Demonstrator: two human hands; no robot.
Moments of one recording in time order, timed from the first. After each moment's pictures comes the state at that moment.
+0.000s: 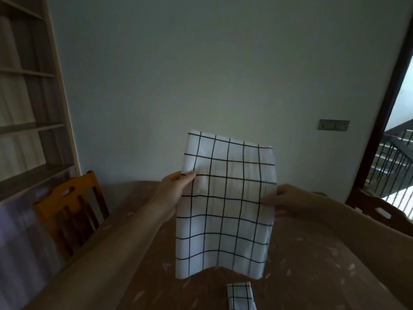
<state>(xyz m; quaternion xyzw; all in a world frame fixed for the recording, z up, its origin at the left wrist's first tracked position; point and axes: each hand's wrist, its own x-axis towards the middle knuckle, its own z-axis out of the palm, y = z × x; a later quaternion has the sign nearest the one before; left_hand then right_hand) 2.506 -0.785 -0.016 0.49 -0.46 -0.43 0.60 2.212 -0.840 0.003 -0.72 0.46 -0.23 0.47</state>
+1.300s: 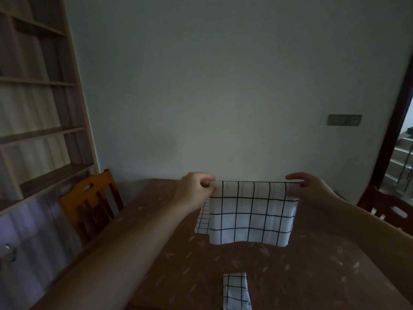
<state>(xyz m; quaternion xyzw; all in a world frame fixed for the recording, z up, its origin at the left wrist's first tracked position) 2.417 -0.767 -0.014 0.63 -0.63 -0.10 0.43 2.126 -0.837 -0.005 -0.68 0.54 -0.38 0.32</state>
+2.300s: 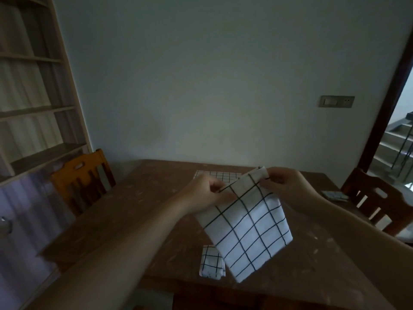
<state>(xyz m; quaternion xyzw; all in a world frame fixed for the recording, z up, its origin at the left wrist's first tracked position) 2.322 -0.735 -0.040 0.56 -0.71 -0.26 0.34 2.097 -0.791 -0.031 -0.77 0.41 -0.39 0.29</state>
